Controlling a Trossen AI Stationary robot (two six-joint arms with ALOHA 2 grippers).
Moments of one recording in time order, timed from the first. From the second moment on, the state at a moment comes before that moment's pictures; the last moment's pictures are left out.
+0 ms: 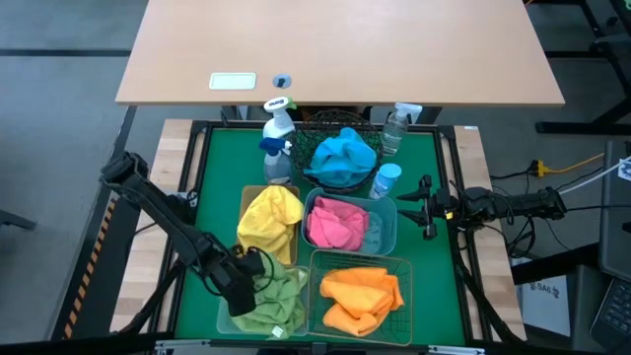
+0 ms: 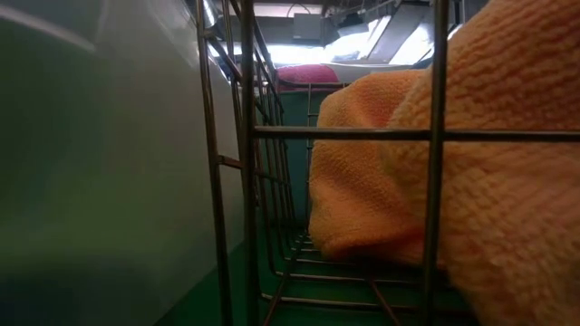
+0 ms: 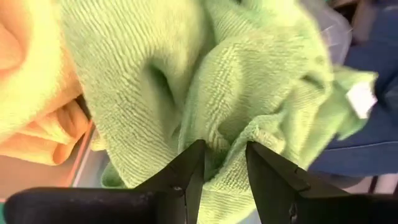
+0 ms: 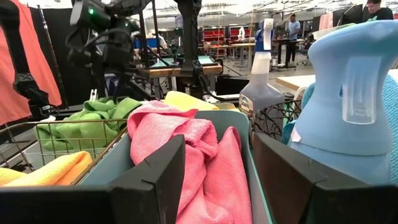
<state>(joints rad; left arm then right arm) -0.70 1.49 1.11 -0.72 -0.10 -1.13 0.16 0.00 0.01 0.05 0.17 0.05</state>
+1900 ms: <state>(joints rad) 0.19 0.76 1.11 -0.50 0.06 0.06 0.16 0.00 0.01 0.05 0.17 0.05</state>
